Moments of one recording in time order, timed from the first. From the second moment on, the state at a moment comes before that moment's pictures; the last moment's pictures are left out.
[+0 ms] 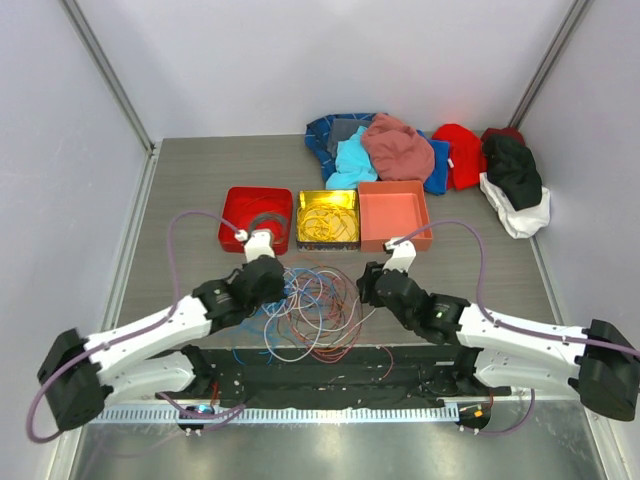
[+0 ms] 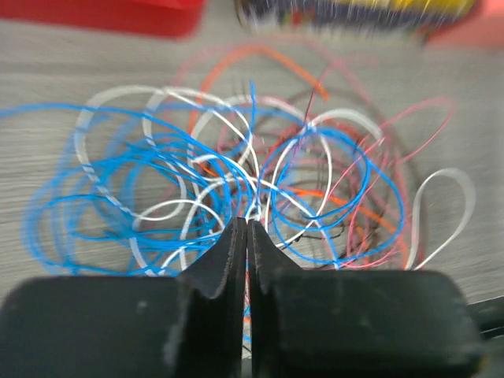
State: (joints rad) left arm -0.90 1.10 0.62 -0.34 -0.41 -0.77; right arm 1.03 1.01 0.49 -0.10 0.56 0.68
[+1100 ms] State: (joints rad) left arm -0.89 0.61 0.58 -0.70 -0.55 -0.89; right arm 0.89 1.39 0.57 0.06 0.50 0.61
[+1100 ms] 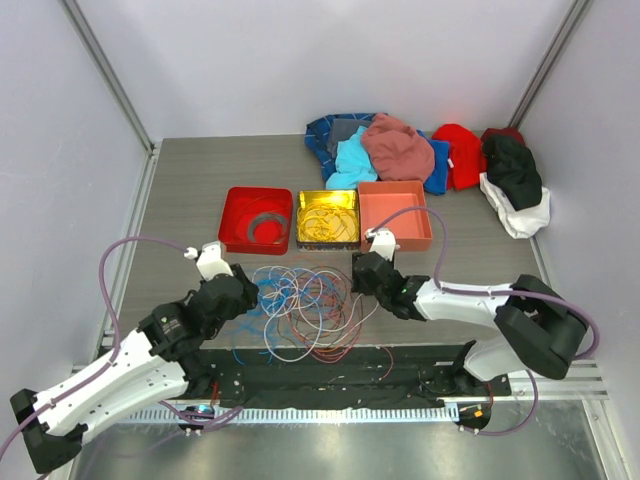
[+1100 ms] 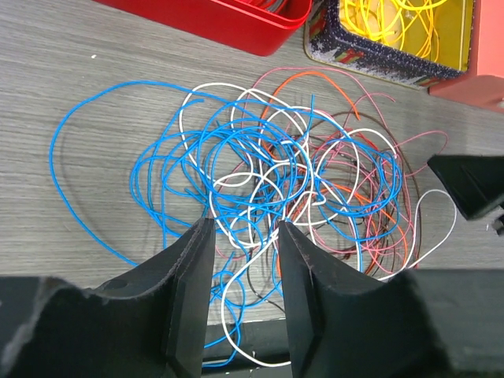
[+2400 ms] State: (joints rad) left arm -0.89 0.66 0.51 -0.18 -0.35 -0.81; right arm 0.89 0.88 1.45 -0.46 0.41 0.37
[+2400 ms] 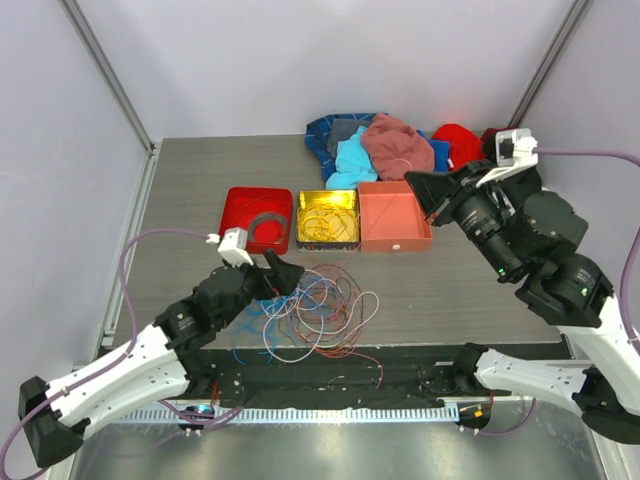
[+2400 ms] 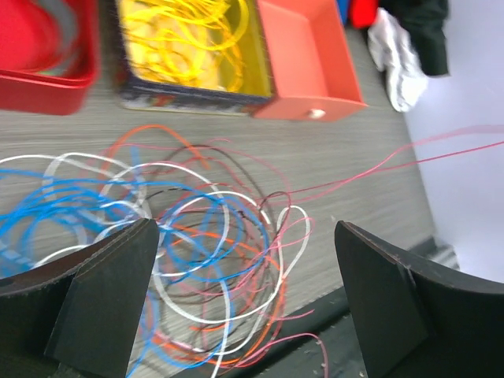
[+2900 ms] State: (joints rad) left arm -0.89 0.69 0.36 0.24 -0.13 -0.75; right arm 0.89 0.96 1.95 -0.51 0.28 0.37
